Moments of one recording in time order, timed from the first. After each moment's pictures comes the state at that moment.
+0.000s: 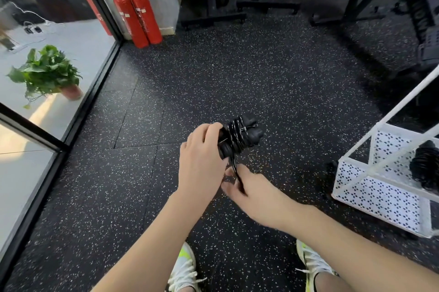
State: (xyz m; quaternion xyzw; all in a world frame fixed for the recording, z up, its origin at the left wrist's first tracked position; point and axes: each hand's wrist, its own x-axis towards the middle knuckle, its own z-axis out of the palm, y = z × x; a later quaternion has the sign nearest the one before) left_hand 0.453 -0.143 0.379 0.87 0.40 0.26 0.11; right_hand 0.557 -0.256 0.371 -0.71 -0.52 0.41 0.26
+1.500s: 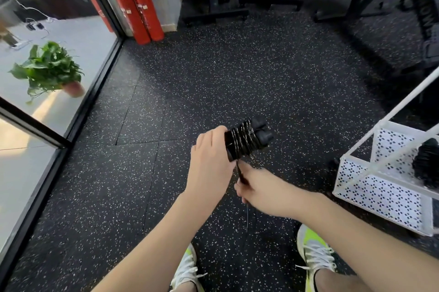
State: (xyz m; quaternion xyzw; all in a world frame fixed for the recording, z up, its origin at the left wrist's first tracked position) left_hand 0.458 -0.157 0.375 0.87 0.40 0.23 0.17; right_hand 0.576 -0.255 0.364 -0.69 -0.56 0.43 0.18
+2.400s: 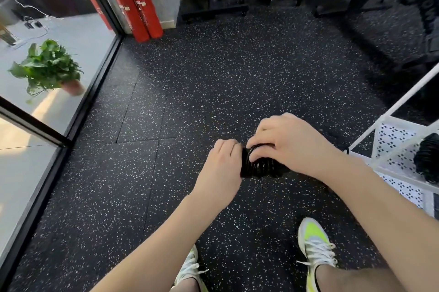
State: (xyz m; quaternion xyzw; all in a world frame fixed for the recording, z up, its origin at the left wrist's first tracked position) left_hand 0.459 -0.164 0.348 0.95 0.27 0.11 0.08; right_hand 0.634 -0.242 0.421 -0.67 -0.72 0.09 0.15
